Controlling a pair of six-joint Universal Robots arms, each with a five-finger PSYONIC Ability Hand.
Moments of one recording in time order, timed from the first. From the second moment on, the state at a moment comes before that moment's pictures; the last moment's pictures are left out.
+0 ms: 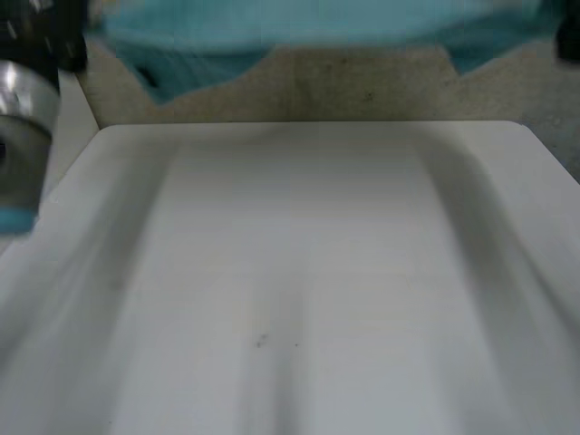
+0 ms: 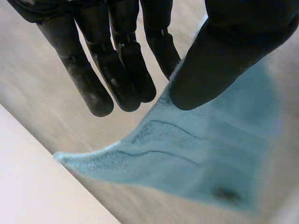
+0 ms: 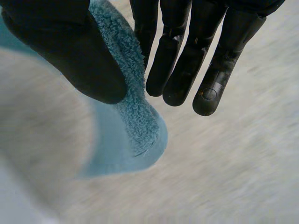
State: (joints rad) left arm 4.51 -1.81 -1.43 3.66 -1.46 3.65; right arm 1.70 -1.46 1.45 -0.35 1.42 2.71; left_hand 1.13 1.20 1.20 1.20 0.97; right_hand 0.94 1.18 1.19 1.19 0.97
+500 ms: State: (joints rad) left arm 4.48 -1.86 -2.00 3.57 -1.46 3.67; right arm 1.55 -1.33 1.89 -0.24 1.27 2.70; left_hand 1.12 1.19 1.18 1.18 0.96; right_hand 0.94 1.18 1.19 1.19 0.97
